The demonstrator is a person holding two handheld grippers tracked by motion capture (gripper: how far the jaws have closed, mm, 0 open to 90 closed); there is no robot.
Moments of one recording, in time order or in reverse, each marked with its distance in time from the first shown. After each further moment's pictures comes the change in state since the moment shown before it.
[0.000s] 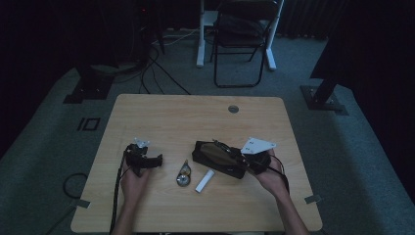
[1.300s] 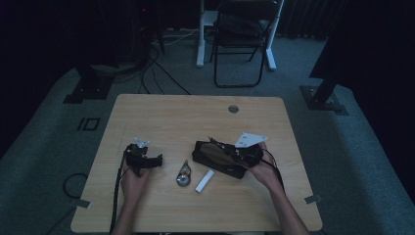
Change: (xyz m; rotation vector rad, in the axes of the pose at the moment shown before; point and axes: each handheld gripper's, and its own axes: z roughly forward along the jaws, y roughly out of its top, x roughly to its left) left arm 0.000 0.000 0.000 0.000 0.000 0.000; right arm -0.018 -0.007 0.037 0.019 0.045 0.010
